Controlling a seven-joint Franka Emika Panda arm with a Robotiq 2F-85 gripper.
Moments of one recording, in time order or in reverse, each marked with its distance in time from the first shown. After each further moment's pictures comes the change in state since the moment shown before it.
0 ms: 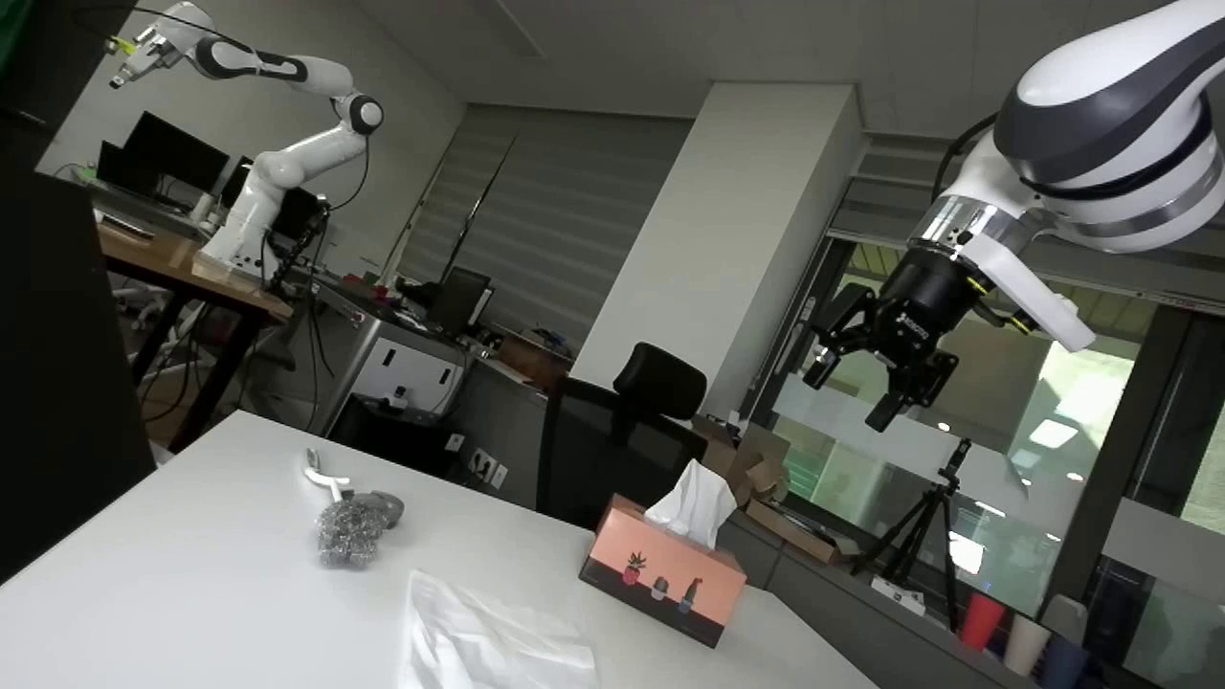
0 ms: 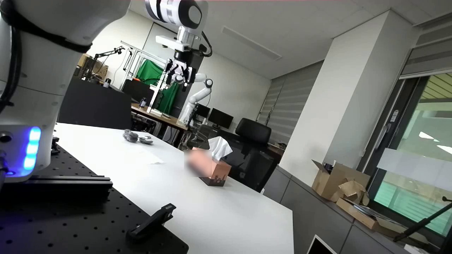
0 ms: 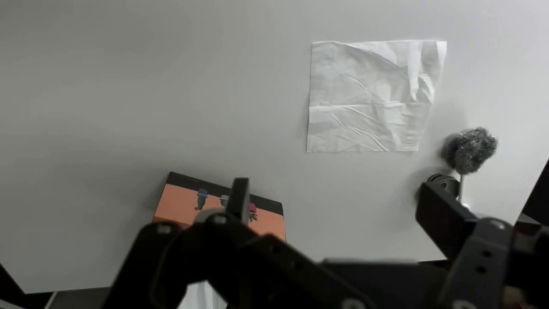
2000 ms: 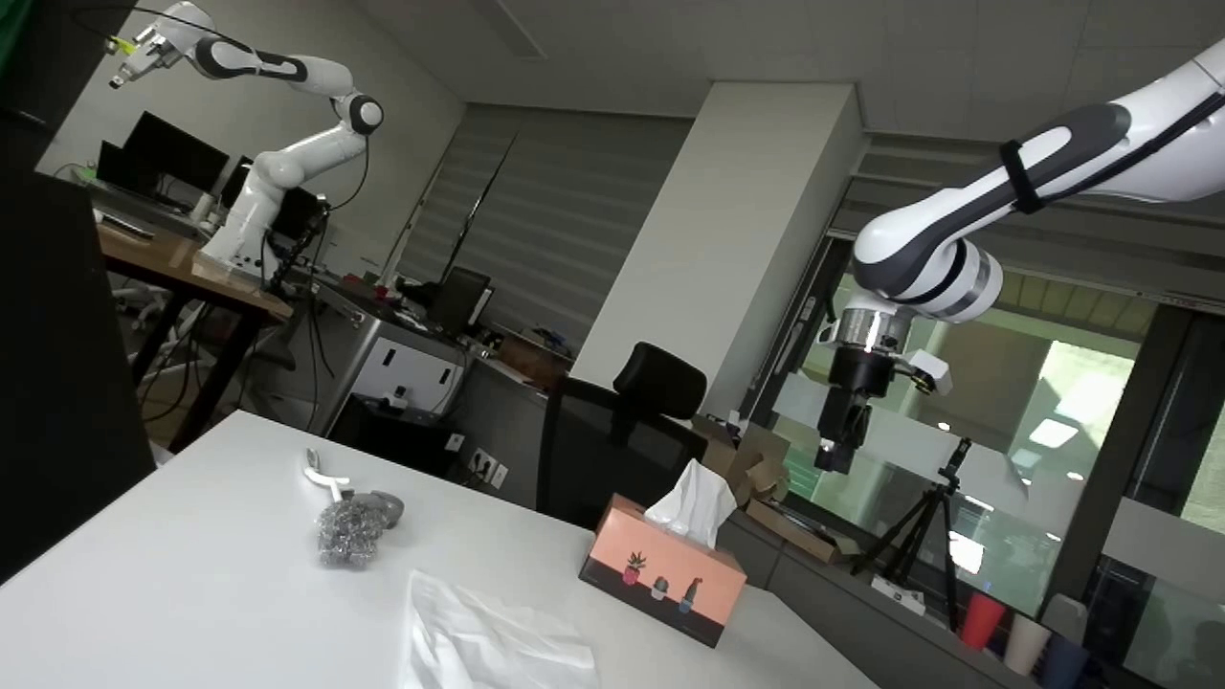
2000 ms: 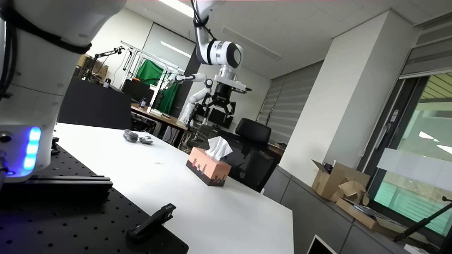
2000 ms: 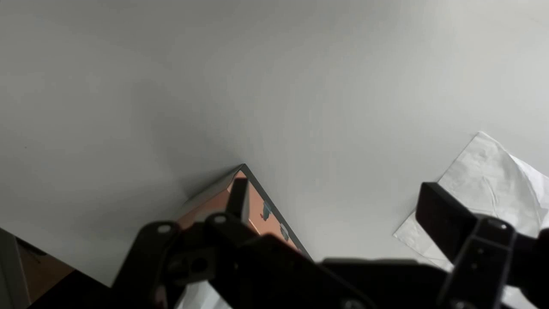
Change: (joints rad) arm -0.112 0.632 -0.146 0.645 -0.239 -0.296 -0.690
